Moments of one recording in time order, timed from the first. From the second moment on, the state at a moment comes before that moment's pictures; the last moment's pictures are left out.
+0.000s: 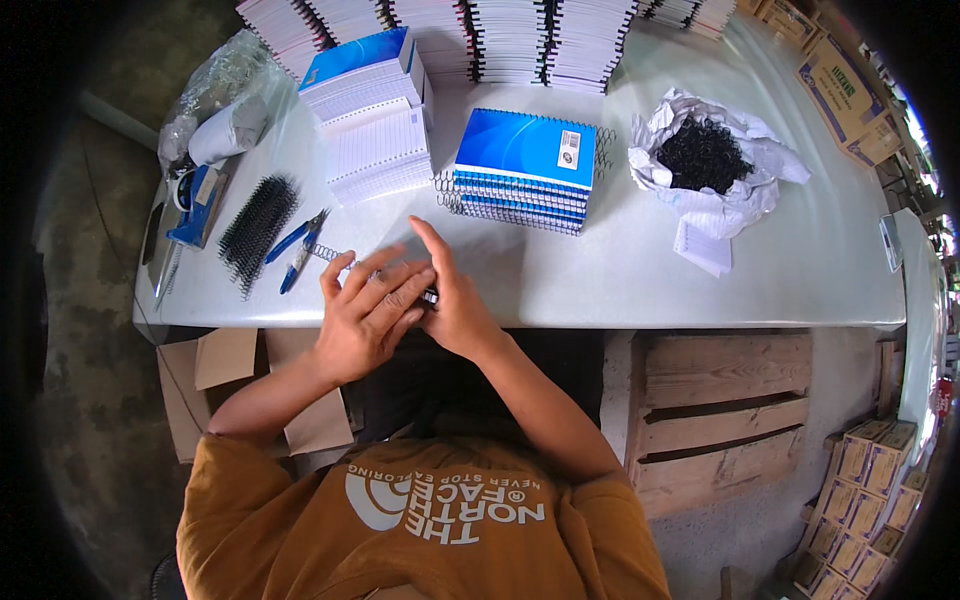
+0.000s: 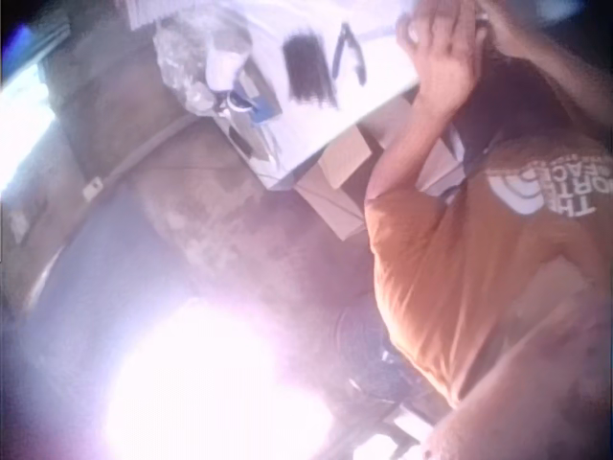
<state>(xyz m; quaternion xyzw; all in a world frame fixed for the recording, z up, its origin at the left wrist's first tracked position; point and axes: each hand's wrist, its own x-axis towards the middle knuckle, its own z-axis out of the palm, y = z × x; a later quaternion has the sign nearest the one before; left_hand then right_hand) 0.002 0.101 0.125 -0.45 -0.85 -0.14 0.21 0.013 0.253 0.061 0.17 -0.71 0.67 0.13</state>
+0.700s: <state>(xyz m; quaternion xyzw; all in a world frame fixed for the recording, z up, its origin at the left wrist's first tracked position) -0.028 0.127 0.180 -0.54 -0.82 -0.13 0.15 0.013 0.259 0.069 0.16 -0.69 0.68 0.17</state>
